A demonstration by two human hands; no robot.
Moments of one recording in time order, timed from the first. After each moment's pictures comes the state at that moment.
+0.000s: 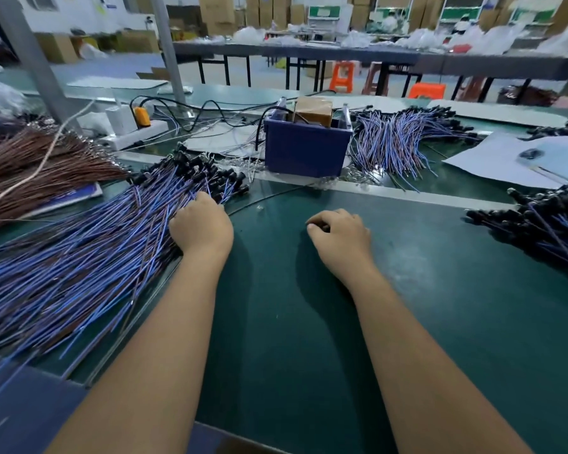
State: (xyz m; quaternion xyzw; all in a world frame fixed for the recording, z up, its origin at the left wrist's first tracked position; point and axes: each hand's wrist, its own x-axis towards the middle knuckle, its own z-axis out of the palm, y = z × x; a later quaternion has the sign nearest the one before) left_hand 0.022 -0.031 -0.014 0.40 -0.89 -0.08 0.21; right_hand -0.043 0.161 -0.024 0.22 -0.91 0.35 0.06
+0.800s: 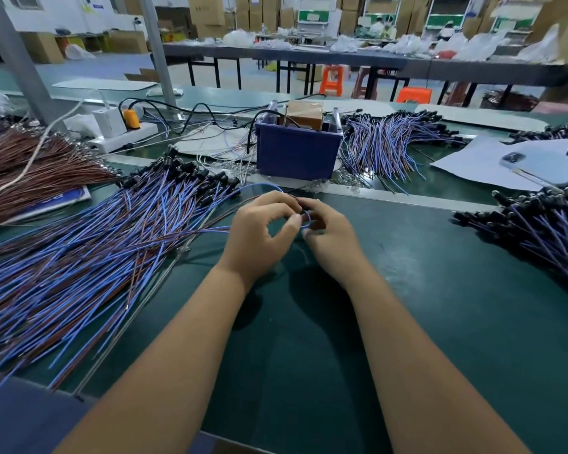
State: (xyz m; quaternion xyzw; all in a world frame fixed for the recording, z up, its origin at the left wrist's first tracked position) left_hand 0.026 0.038 -0.008 -0.09 -0.83 -0.36 0.41; right_hand -0.039 0.160 -0.017 0.27 -0.79 0.55 -0.01
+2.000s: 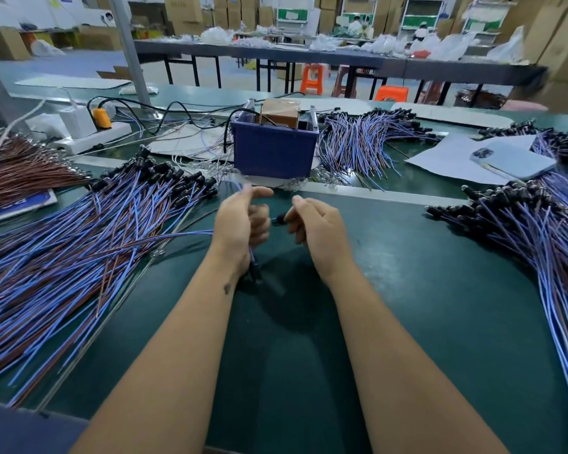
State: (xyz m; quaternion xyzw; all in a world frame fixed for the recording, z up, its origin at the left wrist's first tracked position) left_hand -0.001 0.049 -0.001 0.10 -0.54 -0.82 0.17; right_hand -0.029 0.169 -0.005 0.19 -0.70 0.69 -0.02
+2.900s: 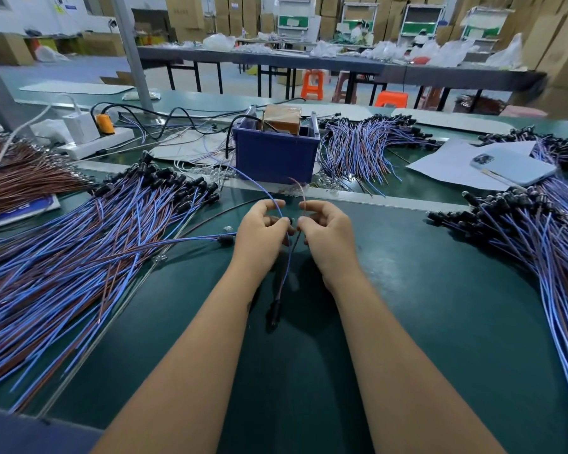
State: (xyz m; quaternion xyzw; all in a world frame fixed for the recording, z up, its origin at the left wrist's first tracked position) left_hand -0.002 0.067 -0.013 0.12 -0.73 -0.64 0.22; right_hand -0.039 0.169 -0.010 0.15 -0.70 0.69 0.03
